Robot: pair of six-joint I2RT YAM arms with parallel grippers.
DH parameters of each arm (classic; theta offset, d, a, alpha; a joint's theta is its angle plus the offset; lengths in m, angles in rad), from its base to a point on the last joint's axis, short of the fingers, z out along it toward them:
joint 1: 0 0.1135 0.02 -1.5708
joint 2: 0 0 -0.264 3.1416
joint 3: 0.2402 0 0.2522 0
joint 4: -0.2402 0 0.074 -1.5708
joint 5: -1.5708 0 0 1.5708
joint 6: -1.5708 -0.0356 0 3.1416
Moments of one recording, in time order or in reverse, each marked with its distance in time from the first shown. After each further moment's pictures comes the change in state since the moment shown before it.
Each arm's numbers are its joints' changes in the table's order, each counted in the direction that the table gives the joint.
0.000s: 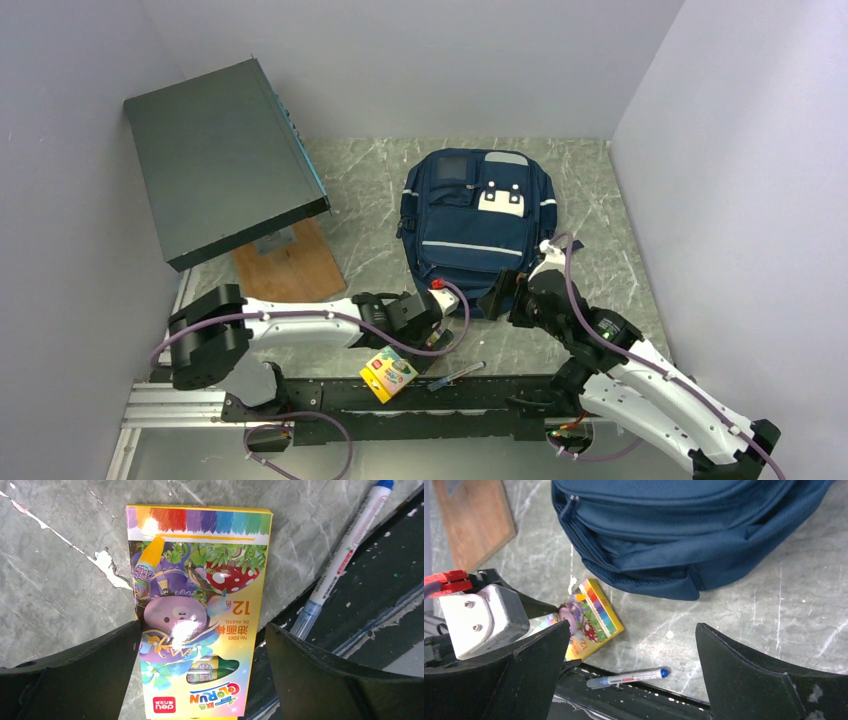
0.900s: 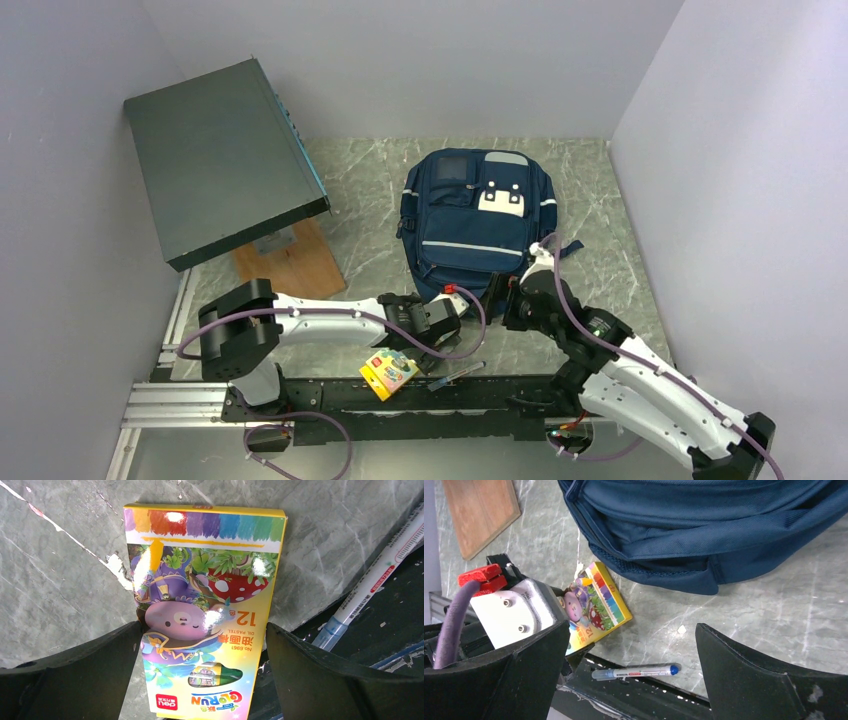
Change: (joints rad) left arm -0.050 0.163 0.150 -0.145 0.127 0.003; right arm 0.000 0.034 -0.047 0.044 0.077 -0.008
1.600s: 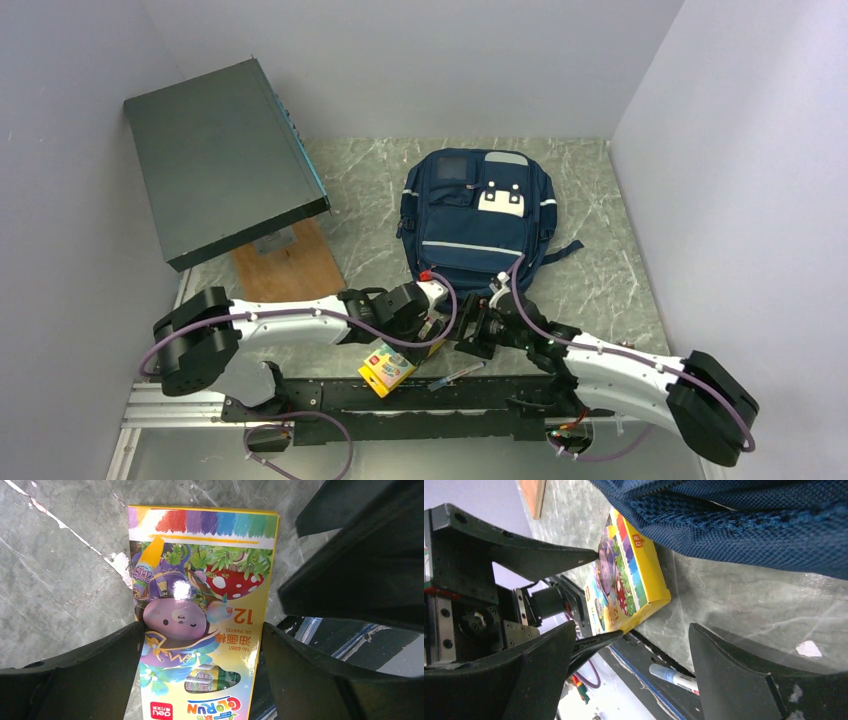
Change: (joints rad) left arm 0.116 -0.200 -0.209 0.211 -0.179 -0.002; right arm 0.059 0.268 -0.389 0.753 0.373 -0.408
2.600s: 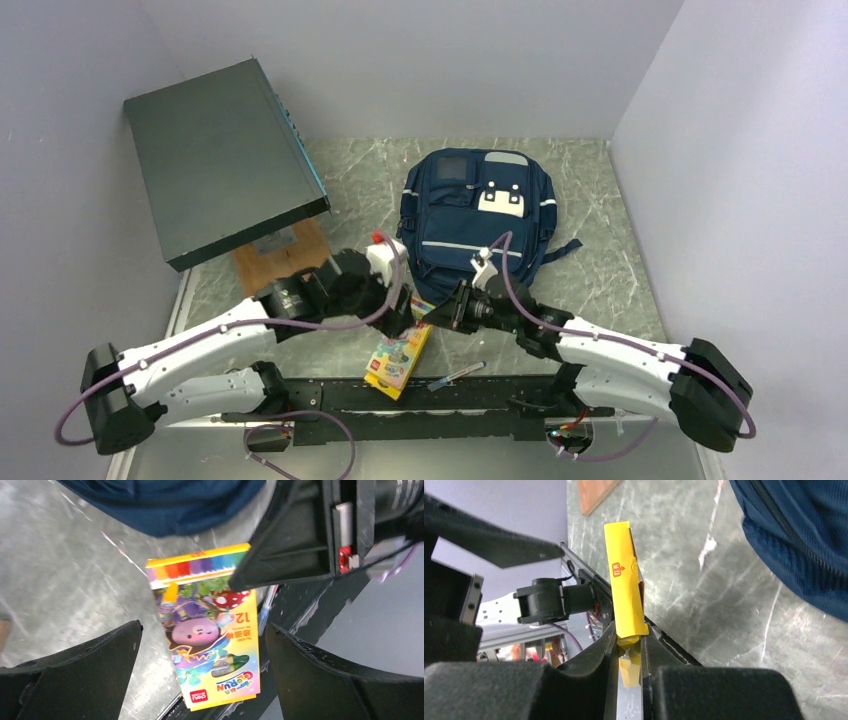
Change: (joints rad) left arm 0.131 -0.422 0.001 -0.101 -0.098 -0.040; right arm 0.101 0.132 0.164 0.108 -0.082 0.027
